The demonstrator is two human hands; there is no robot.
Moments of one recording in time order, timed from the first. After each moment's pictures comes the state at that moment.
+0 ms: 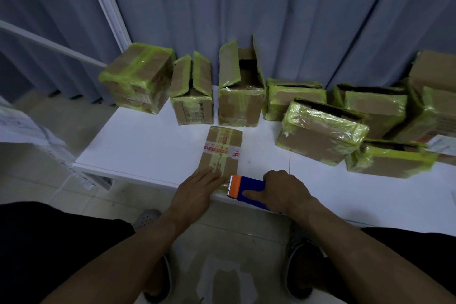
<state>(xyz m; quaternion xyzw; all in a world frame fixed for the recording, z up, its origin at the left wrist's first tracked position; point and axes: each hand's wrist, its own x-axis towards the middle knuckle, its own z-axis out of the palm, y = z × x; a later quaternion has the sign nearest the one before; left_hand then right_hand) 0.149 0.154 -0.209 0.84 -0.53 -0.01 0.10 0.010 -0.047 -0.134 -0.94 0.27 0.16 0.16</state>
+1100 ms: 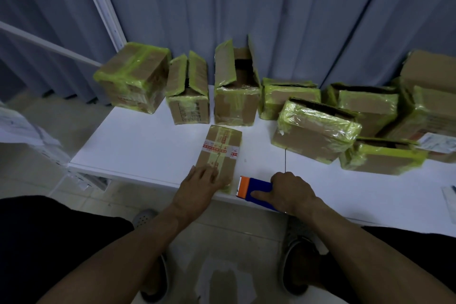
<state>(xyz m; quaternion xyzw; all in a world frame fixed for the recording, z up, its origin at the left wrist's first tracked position) 0.142 0.139 -0.204 0.83 -0.55 0.02 0.02 -0.008 -0.064 -0.143 -0.92 0.31 0.18 0.14</state>
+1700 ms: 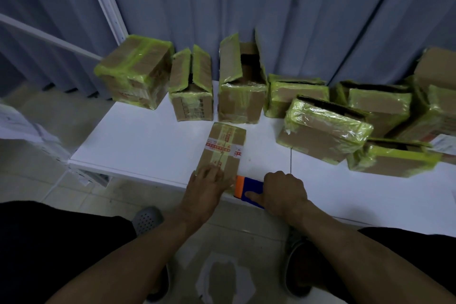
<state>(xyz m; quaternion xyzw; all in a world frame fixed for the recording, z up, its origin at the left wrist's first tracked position) 0.137 0.131 -0.219 0.86 -0.48 -0.02 0.16 0.013 -0.041 -0.146 -0.95 0.27 0.17 0.05</state>
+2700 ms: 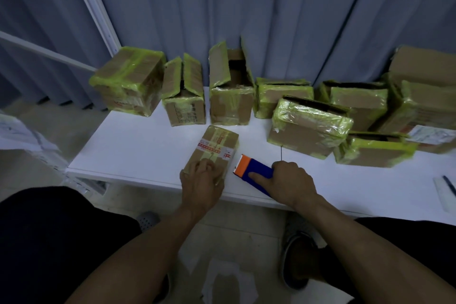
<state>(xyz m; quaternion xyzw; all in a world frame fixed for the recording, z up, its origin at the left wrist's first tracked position) 0.141 0.116 -0.224 0.92 -0.37 -0.01 0.16 -0.015 -0.054 -0.122 -0.92 0.36 0.05 0.16</state>
